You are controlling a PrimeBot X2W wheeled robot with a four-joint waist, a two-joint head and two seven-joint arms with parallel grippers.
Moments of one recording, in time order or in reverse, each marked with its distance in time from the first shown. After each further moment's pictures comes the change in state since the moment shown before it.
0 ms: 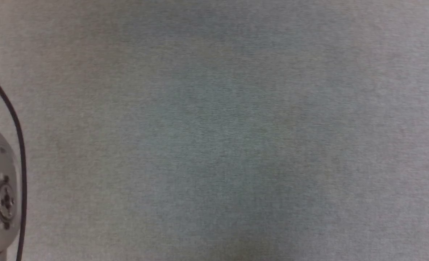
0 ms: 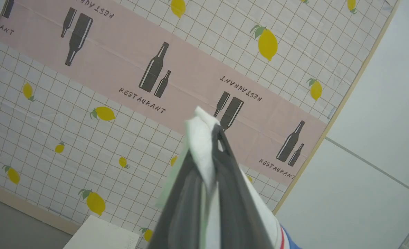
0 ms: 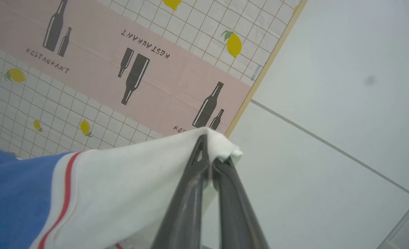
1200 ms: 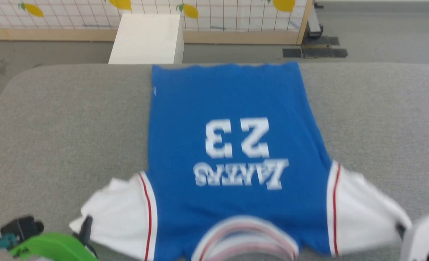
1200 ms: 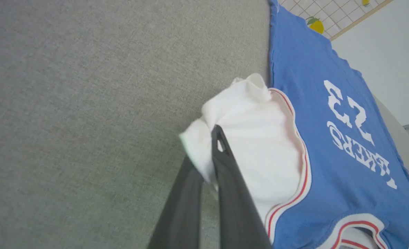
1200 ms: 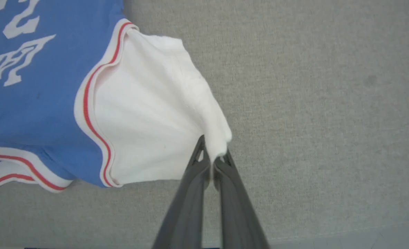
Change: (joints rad) left arm 1.592 -0.004 -0.041 -0.371 -0.110 0.028 0.165; right arm 1.712 0.252 -0.443 -0.499 0.311 0.000 0.473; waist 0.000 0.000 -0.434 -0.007
